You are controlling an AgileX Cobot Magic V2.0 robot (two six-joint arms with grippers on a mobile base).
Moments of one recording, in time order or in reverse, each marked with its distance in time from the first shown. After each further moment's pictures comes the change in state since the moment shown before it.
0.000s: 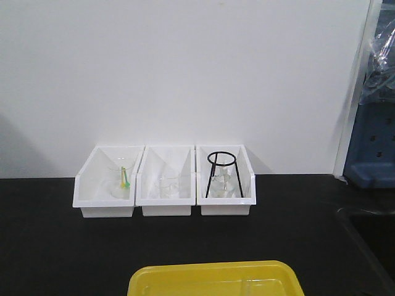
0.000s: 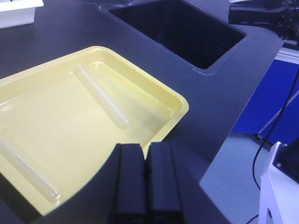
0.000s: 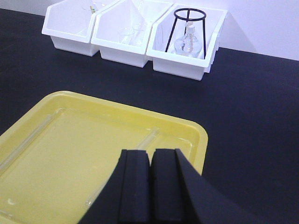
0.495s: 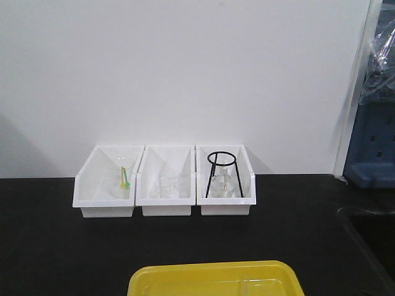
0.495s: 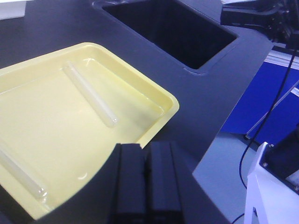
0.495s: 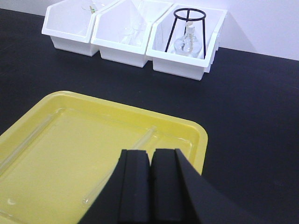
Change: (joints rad) left arm 0.000 0.000 0.000 -0.007 -0.026 -0.018; right arm 0.000 0.000 0.000 0.000 0.000 0.000
